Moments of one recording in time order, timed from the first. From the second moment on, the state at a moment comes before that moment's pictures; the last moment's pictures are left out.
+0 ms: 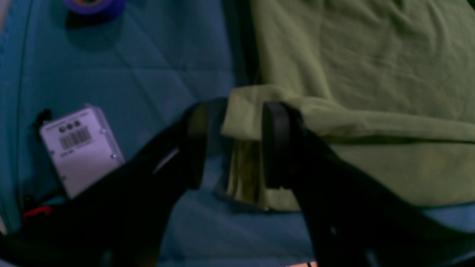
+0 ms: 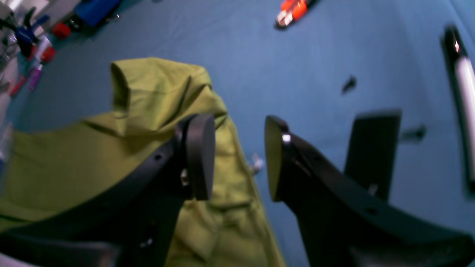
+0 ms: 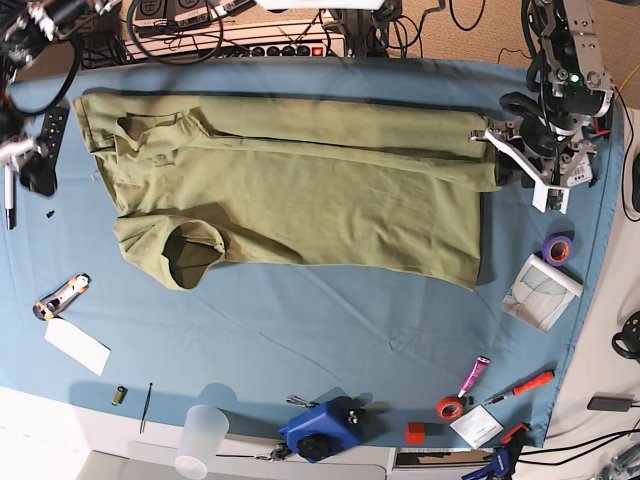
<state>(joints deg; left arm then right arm) 21.7 -11.5 -15.1 122.4 -21.9 -8.5 58.0 -4.1 24.0 59.9 90.8 57.6 39.8 -75.7</state>
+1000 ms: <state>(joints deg) 21.7 -10.9 -15.0 122.4 -21.9 -8.5 58.2 15.2 27.3 -4.2 90.8 13.4 29.0 -59.0</state>
